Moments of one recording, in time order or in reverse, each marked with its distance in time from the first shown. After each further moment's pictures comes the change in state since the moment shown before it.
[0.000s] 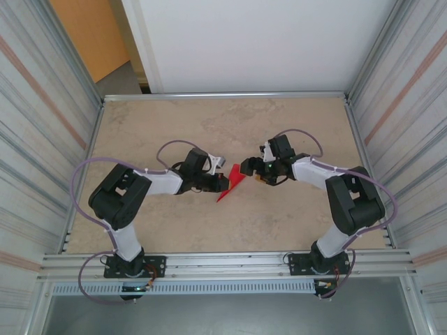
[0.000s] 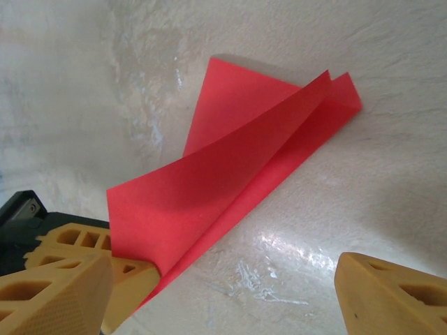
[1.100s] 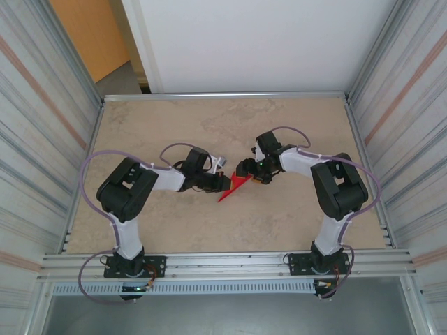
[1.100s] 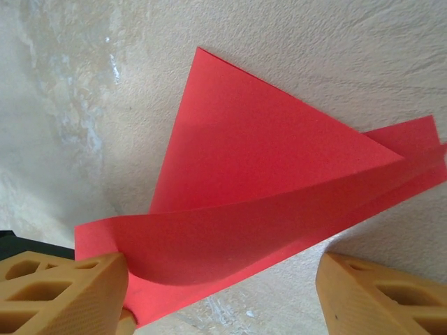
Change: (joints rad) left arm 0.027 0.093 0.034 0.036 0.122 -0.082; right arm 0.055 0.176 0.174 -0.177 0.082 -0.051
